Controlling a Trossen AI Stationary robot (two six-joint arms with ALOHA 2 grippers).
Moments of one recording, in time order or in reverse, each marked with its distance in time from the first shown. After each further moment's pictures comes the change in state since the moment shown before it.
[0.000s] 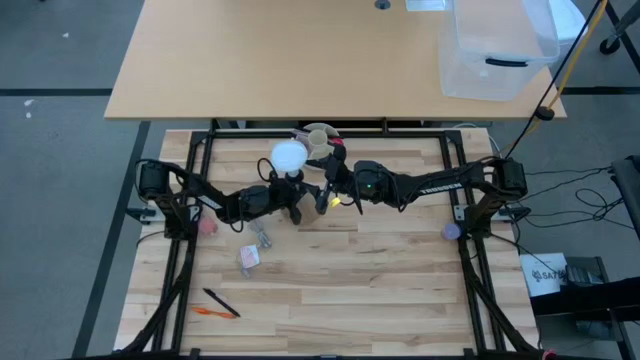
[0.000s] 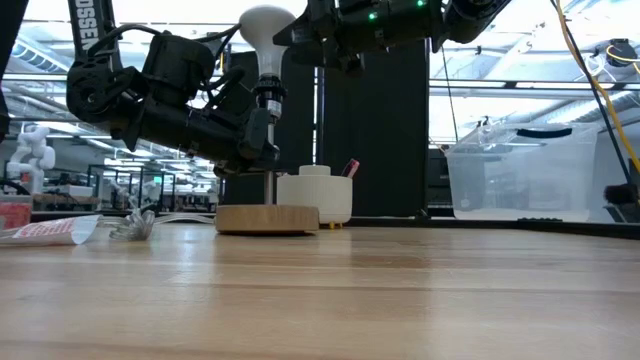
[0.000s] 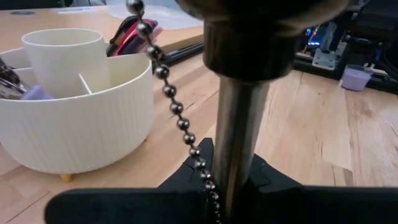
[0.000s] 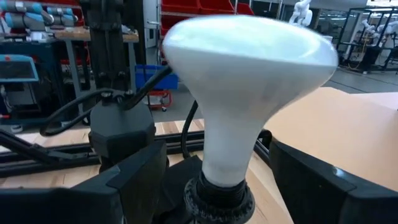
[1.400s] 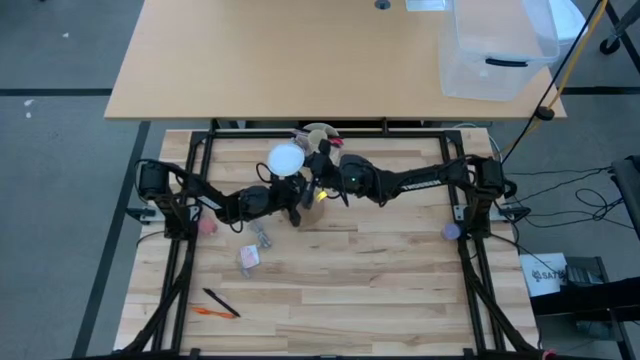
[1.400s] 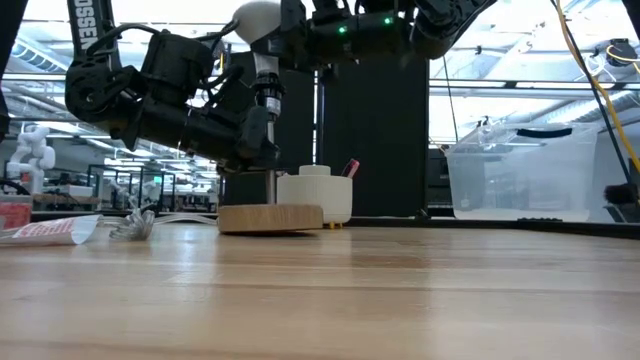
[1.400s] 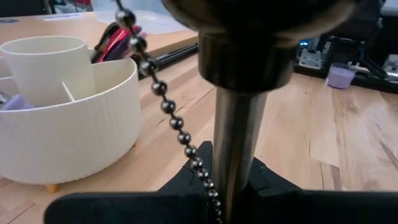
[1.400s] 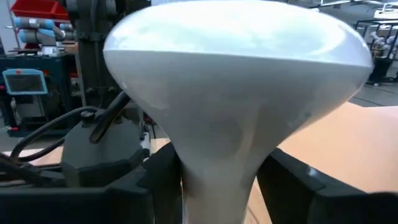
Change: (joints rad) left arm -0.011 0.000 -0.001 0.005 0.045 0.034; right arm -0.045 0.155 0.135 0.072 -0.092 -0.018
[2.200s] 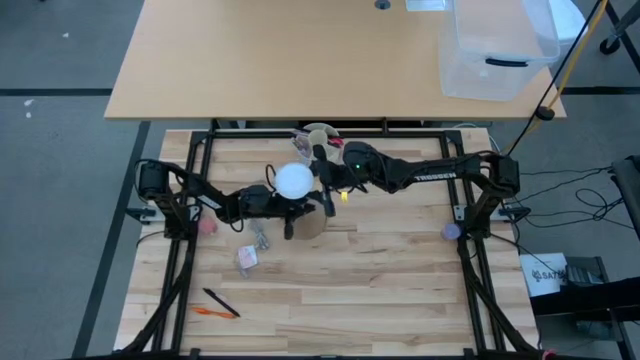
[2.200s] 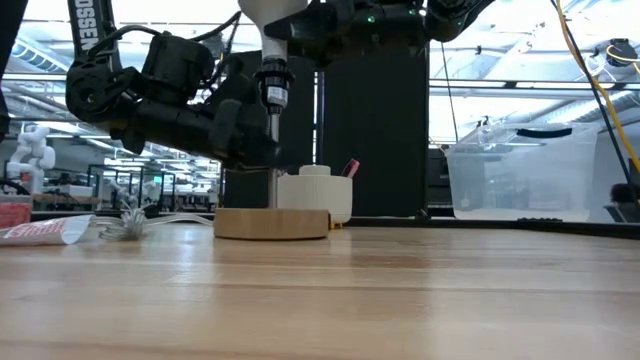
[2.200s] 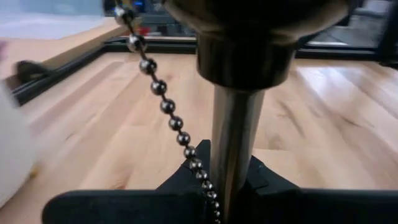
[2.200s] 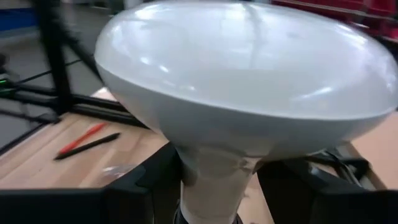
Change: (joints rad) left arm 0.002 0.000 -0.002 -0.009 0.368 0.154; right arm -0.070 -0.115 -0.001 -0.275 -0.479 -0.164
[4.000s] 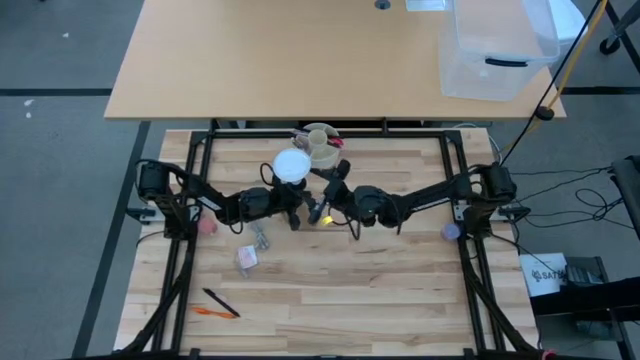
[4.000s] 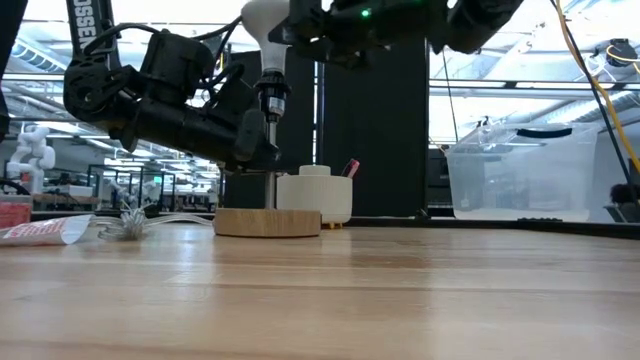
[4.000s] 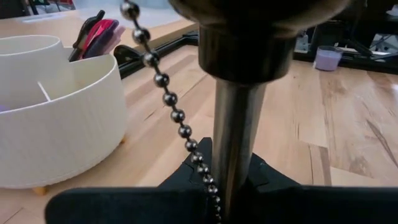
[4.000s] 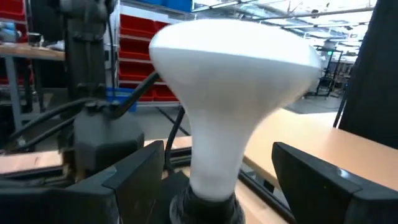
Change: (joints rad) left arm -0.008 0.000 0.000 -0.002 -0.348 -0.100; right arm 0.253 0.064 -0.162 0.463 0.909 0.067
